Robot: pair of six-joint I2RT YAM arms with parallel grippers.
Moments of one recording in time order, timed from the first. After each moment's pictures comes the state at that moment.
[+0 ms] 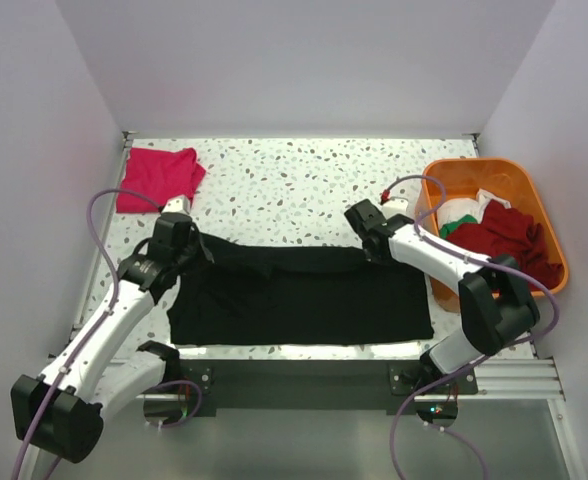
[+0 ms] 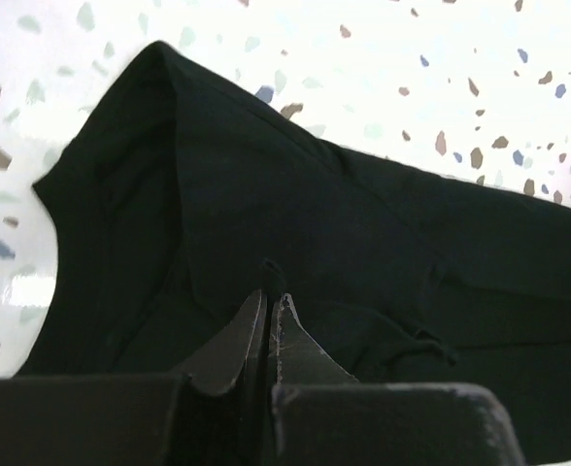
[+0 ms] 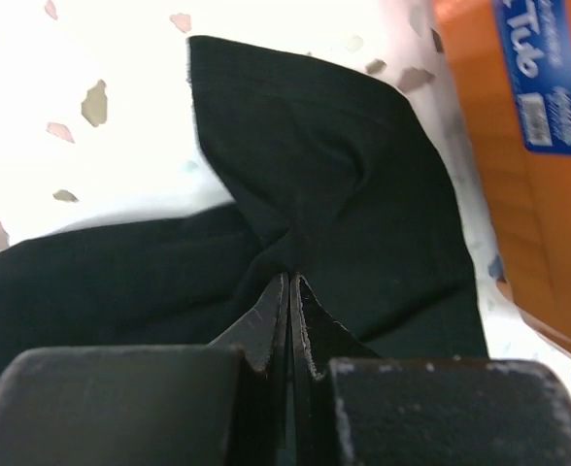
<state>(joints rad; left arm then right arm) -0.32 0.96 0.75 -0.56 -0.13 -0.58 0.54 1.57 1.01 -0.72 0.64 0.77</state>
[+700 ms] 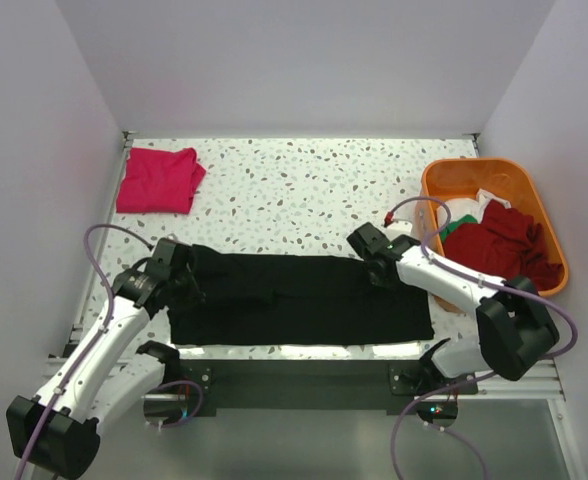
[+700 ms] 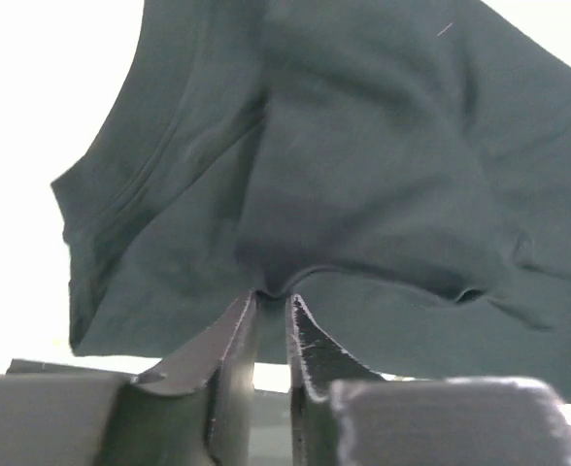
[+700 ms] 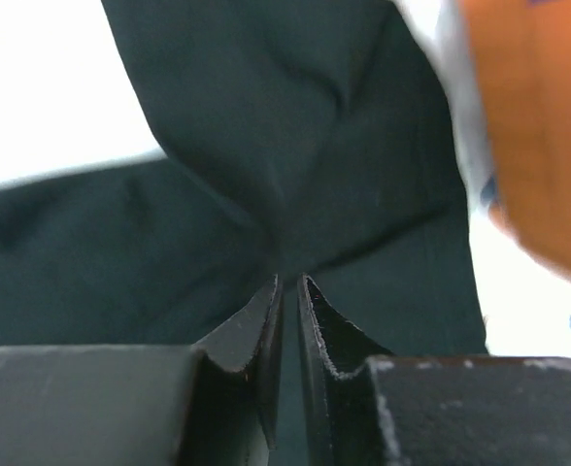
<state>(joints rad) -0.33 0.83 0.68 -0.94 -0.12 -0.77 0.61 1.41 0.86 -0.79 0.60 0.84</state>
